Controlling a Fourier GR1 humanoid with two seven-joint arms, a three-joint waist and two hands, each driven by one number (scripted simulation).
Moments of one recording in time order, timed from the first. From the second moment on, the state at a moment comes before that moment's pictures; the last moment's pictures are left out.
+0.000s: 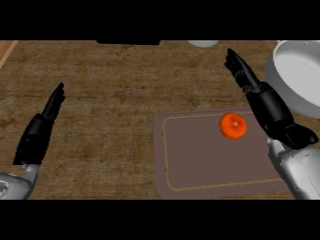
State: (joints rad) left arm -0.16 0.54 -0.34 -1.48 0.14 0.36 -0.02; right arm -0.38 -0.35 0.26 -1.56 -0.11 -0.03 -0.10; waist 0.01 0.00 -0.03
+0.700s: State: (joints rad) left arm -0.22 0.47 -0.16 -1.57 0.34 0.38 0.09; right arm -0.28 -0.48 -0.08 -1.11 -0.05 -0.16 -0.48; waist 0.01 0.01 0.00
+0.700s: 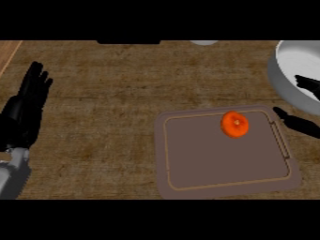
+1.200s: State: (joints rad) left arm -0.23 0.44 -0.12 -1.56 0.32 0.36 0.13; right arm -0.29 -0.60 -0.04 -1.17 0.00 0.02 -0.43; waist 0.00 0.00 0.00
